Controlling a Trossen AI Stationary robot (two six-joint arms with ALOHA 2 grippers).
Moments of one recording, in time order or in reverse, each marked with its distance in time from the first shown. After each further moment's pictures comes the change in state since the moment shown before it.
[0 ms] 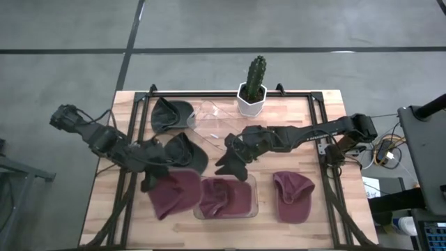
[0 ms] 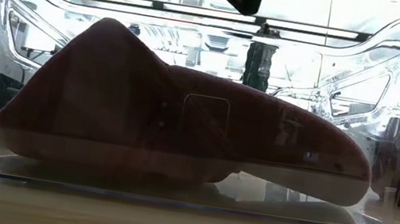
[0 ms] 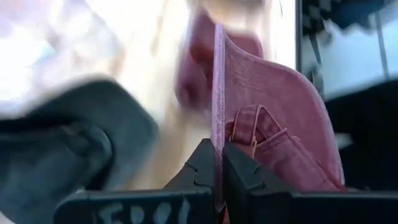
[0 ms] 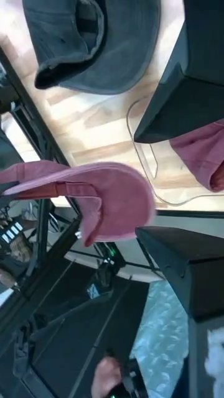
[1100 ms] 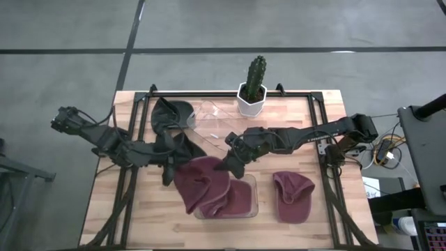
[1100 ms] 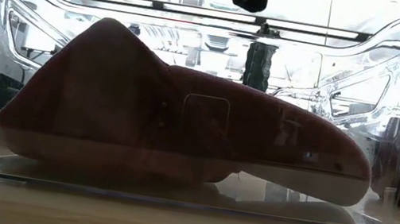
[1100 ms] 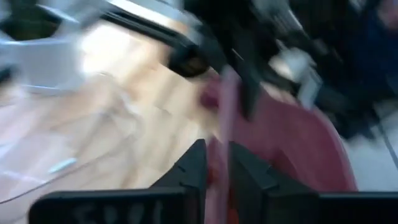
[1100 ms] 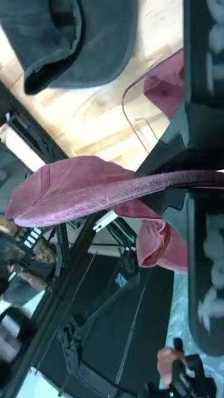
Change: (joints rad) left arm 0.061 0.067 0.010 0.375 -0.304 0.056; right arm 0.019 -0.006 0.000 0.021 0.062 0.221
